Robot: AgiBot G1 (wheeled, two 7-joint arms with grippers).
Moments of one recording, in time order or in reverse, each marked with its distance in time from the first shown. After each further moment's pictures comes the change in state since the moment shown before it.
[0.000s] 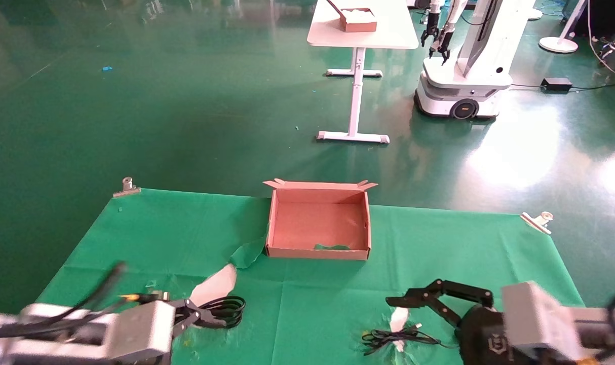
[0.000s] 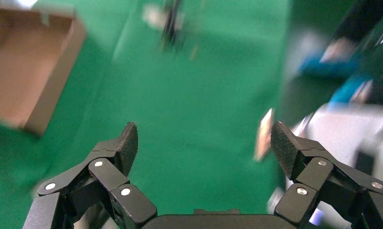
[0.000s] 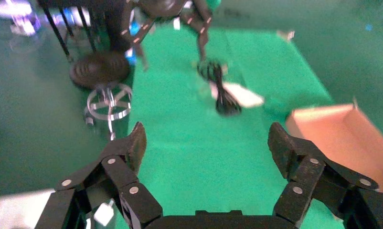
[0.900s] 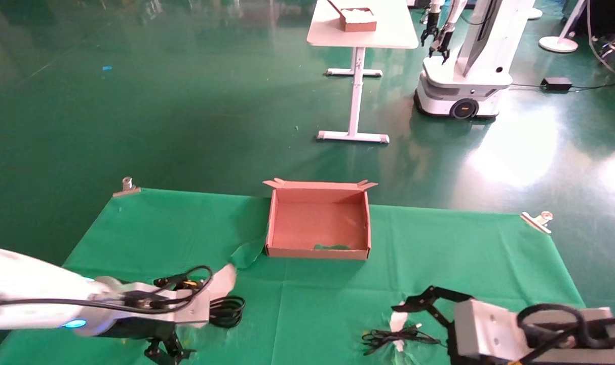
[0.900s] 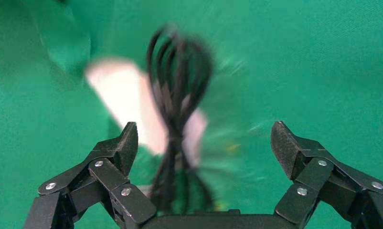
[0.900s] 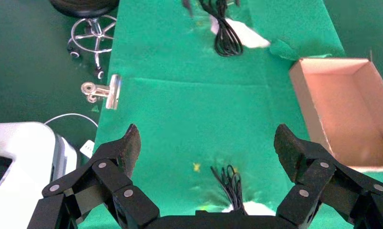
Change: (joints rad) left arm -0.119 0.275 0.226 0.135 0.667 -0.154 -0.123; right arm 0.076 -0.024 -0.075 0.056 -0.211 0.039 0.023
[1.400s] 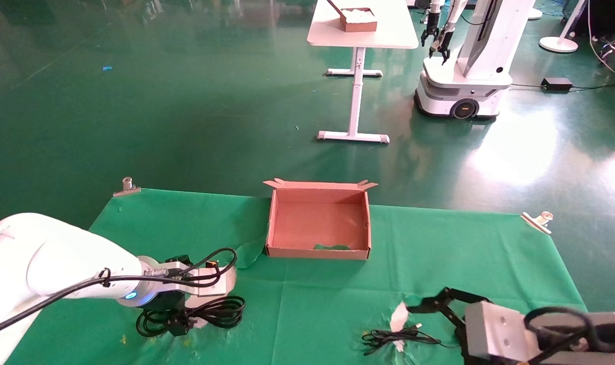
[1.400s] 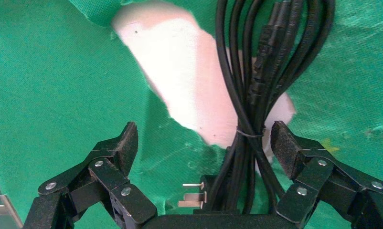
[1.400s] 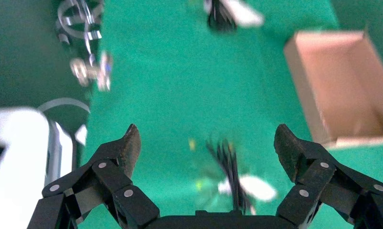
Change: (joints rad) left arm -0.066 0.196 0.081 0.277 0.251 -0.121 -0.056; right arm 0.012 0.004 -0.048 0.017 -0.149 0.028 0.038
